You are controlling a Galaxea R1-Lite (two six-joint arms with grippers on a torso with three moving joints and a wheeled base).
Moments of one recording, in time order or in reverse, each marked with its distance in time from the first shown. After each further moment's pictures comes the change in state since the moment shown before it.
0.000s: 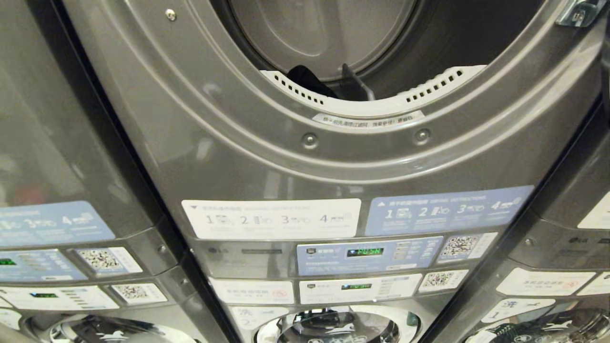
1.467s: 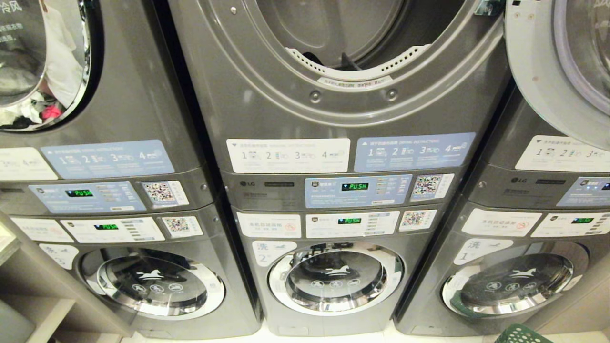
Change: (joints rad) left arm 0.000 0.000 0.000 0.000 0.000 0.001; right arm 0.000 0.000 0.000 0.000 -0.003 0.005
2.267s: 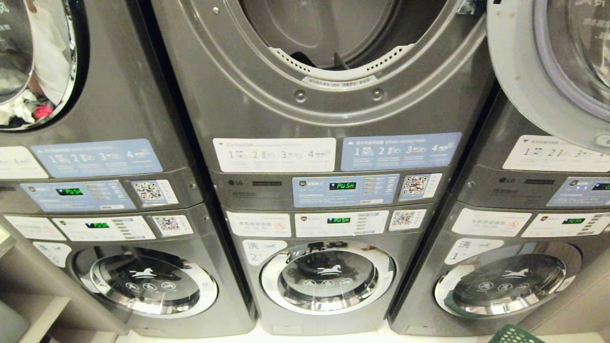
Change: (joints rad) left arm 0.001 0.000 0.000 0.001 0.000 0.000; right arm 0.001 0.000 0.000 0.000 0.000 0.000
